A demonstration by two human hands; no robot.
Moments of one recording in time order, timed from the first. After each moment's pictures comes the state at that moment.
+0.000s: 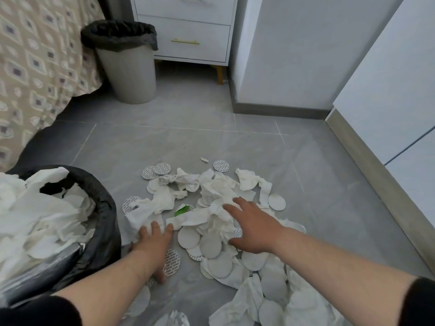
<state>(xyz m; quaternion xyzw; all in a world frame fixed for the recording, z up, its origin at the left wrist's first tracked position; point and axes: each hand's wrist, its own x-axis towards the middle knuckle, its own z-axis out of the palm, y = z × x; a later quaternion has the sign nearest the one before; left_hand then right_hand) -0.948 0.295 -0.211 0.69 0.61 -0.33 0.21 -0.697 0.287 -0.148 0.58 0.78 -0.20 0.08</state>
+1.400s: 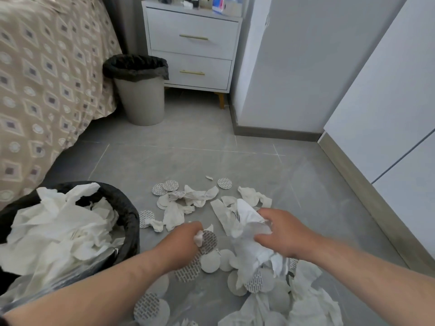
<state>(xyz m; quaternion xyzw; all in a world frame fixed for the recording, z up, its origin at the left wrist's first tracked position) -0.936 0.285 -0.119 0.72 0.55 0.06 0.41 -0.691 0.254 -0.057 0.67 0.67 -0.29 -0.10</state>
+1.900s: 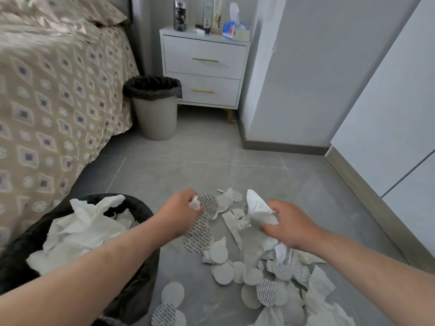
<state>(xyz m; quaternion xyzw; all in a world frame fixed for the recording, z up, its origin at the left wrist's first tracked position) -0.973 0.307 -0.019 0.66 0.61 0.20 0.39 -0.722 0.269 -0.017 0.68 0.68 -0.24 -0.15</state>
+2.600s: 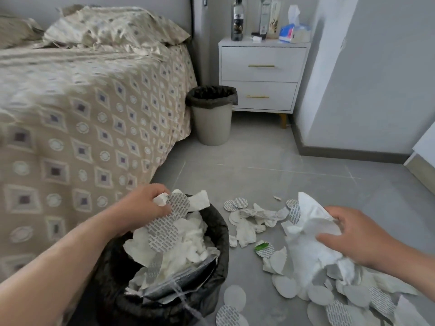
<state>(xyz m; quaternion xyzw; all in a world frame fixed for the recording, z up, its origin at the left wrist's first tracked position) -1.165 0.288 0.022 0.64 0.69 0.17 0.31 -0.773 0.266 0.005 0.65 0.69 -0.26 -0.19</state>
